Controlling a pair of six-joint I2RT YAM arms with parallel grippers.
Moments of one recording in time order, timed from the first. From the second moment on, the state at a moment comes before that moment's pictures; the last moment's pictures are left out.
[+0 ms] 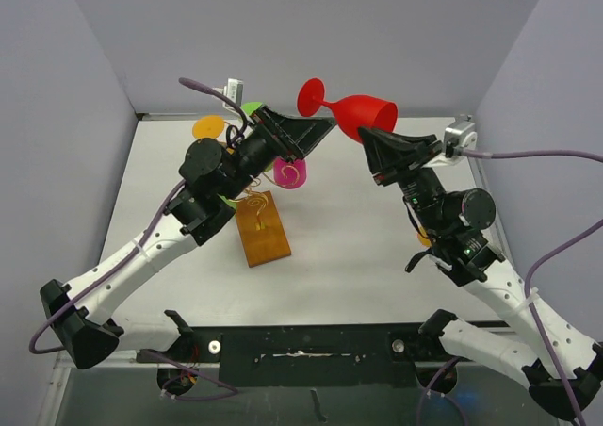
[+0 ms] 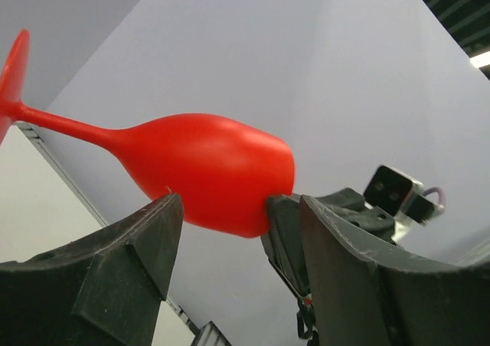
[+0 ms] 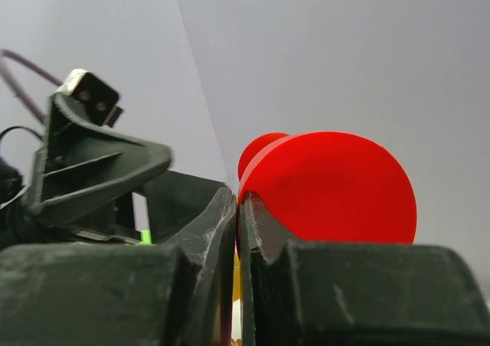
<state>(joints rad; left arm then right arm) -0.81 1.26 1.30 0.34 0.07 -0.95 0.67 0.86 1.01 0.35 0.06 0.26</state>
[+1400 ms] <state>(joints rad) -0.81 1.23 1.26 0.40 -0.32 -1.17 0.95 0.91 0.96 0.66 0.17 0.07</state>
